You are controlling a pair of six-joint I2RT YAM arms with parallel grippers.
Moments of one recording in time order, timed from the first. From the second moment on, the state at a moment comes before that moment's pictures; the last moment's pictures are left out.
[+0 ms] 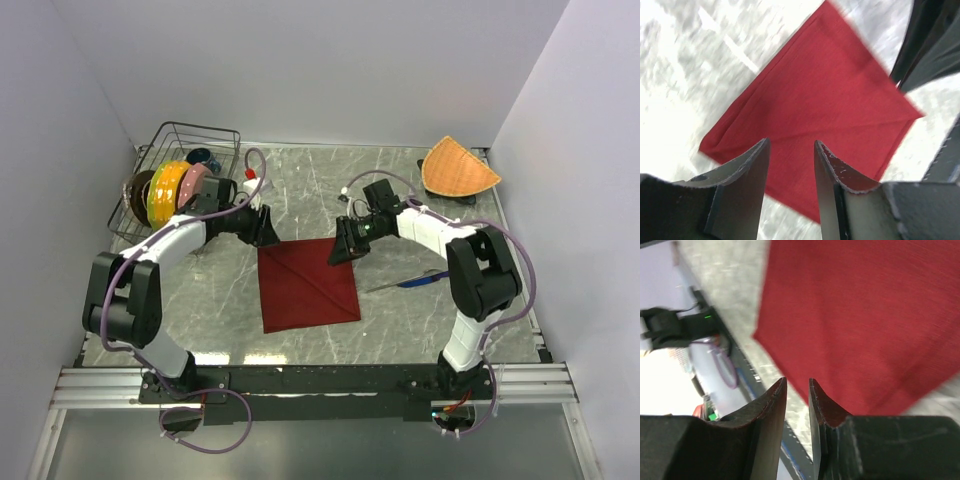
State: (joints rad) left arm -0.24 1.59 1.05 -0.27 0.69 0.08; right arm 0.41 1.79 1.18 -0.46 -0.80 0.26
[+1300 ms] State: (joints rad) left arm -0.31 1.97 1.35 -0.48 0.55 0.36; right arm 0.46 1.83 0.99 -0.59 -0.77 0.19
